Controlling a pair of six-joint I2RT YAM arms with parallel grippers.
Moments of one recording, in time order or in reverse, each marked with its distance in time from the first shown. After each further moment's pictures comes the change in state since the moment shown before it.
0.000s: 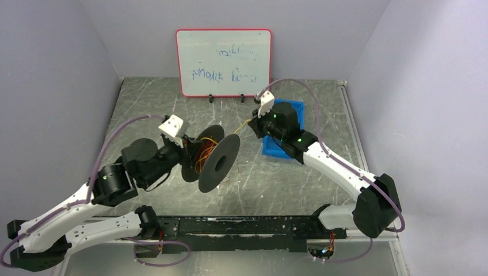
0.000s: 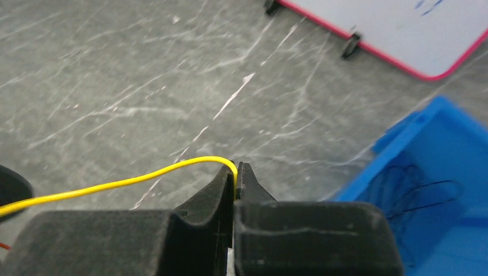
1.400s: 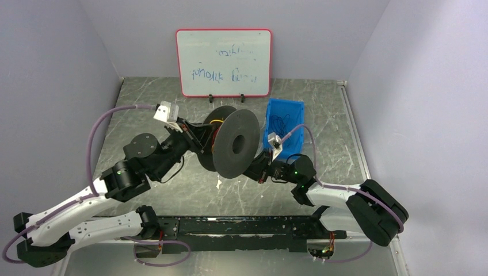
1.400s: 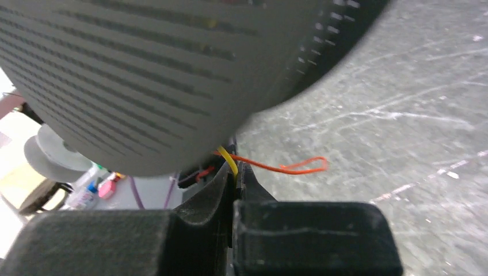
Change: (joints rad) left arm 0.000 0.074 0.002 0.333 -0.062 -0.245; right arm 0.105 -0.093 -0.798 1.269 -0.554 0.654
